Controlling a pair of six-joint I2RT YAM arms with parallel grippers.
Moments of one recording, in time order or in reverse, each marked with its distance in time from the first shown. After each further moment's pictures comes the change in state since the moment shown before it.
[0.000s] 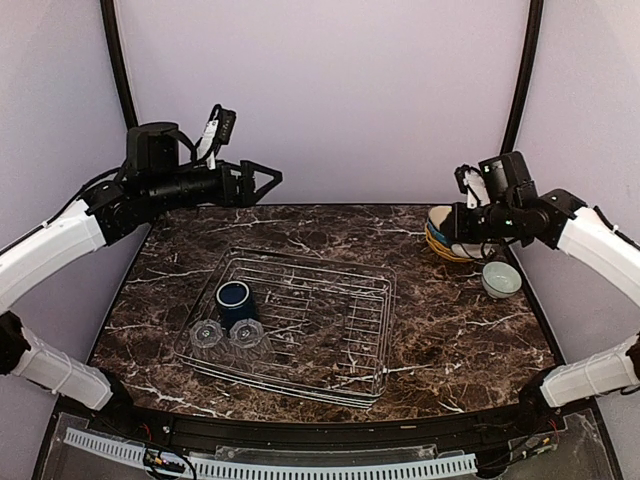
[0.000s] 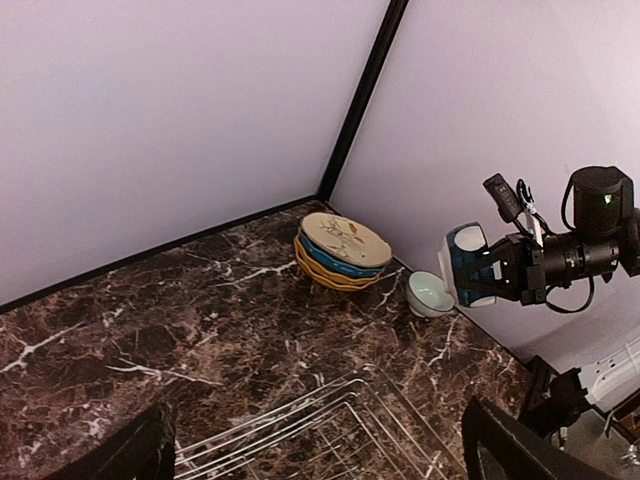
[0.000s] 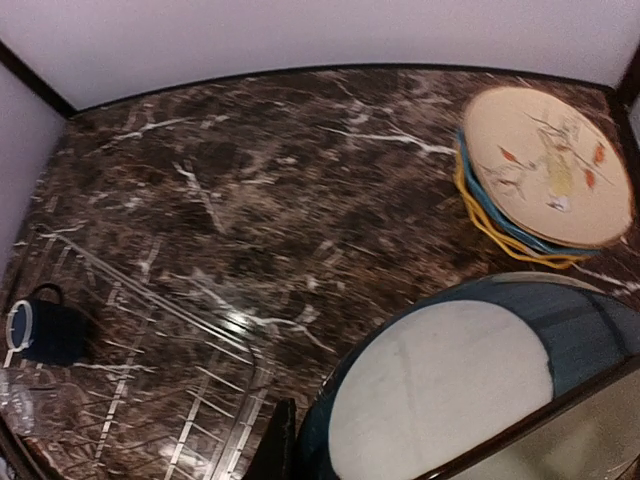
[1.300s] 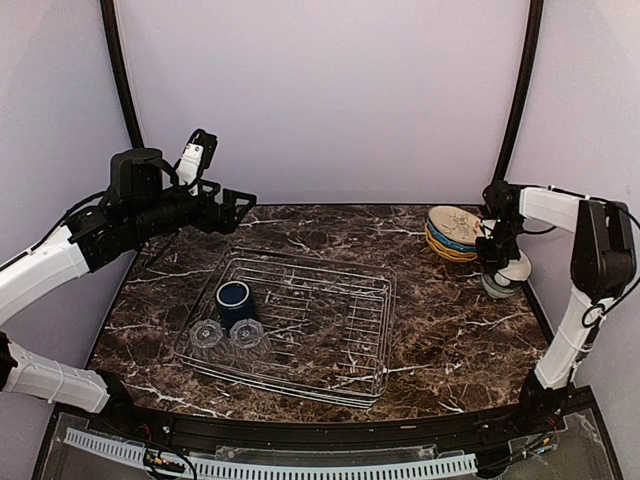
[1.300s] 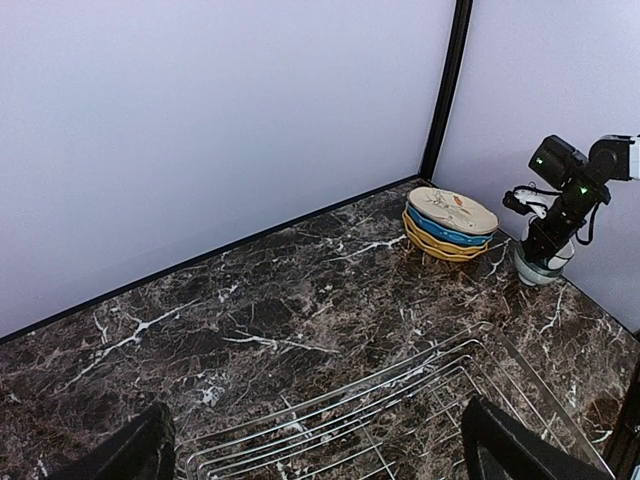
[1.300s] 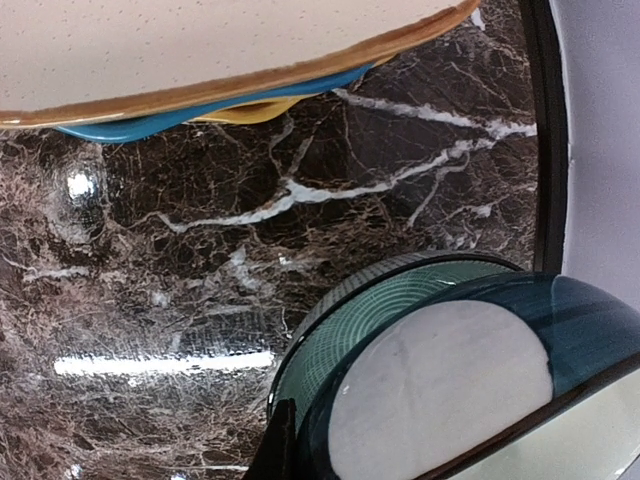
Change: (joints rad) left arm 0.003 -0.175 -0.200 -0.022 -0.264 0.201; right arm -0.491 0.587 0.186 -0.333 0.111 -0.288
